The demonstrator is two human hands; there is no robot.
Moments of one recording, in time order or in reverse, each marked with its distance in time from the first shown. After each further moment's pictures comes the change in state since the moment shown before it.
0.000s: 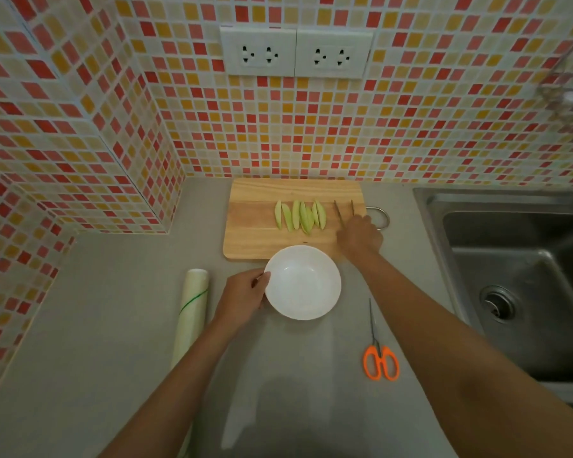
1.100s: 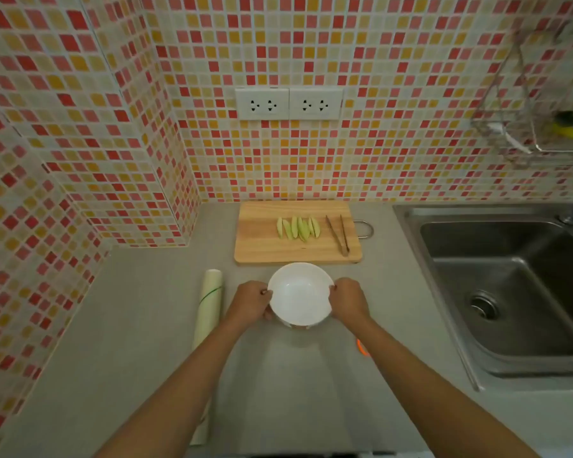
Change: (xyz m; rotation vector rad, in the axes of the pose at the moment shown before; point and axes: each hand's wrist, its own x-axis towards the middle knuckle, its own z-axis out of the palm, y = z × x) left_hand -0.042 0.008 -0.006 0.061 -0.120 -0.034; right_hand -0.153 0.038 0.025 0.328 -0.052 -0.083
